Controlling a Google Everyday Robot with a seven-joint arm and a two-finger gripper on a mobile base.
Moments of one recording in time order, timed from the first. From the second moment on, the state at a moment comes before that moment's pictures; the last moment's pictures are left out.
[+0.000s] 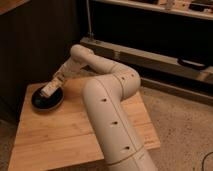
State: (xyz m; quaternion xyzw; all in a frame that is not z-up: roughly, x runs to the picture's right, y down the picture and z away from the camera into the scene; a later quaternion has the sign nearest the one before) arm -0.293 -0.063 0.909 -0.46 0.09 0.80 0.39
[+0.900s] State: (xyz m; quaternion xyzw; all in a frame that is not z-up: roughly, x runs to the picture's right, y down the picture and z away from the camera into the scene) arm -0.303 -0.054 0.918 -0.46 0.09 0.79 0.39
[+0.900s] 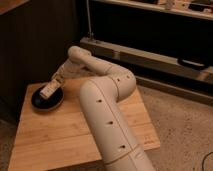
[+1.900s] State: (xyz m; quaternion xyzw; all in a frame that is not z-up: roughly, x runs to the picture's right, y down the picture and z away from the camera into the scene) arm -0.311 -0.046 0.913 -0.44 0.11 0.78 0.42
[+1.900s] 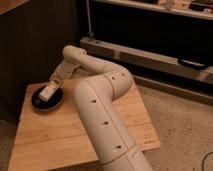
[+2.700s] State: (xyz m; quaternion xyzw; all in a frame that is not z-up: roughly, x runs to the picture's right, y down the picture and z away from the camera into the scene) arm -0.308 -0.034 0.916 -0.46 0.10 0.78 0.41
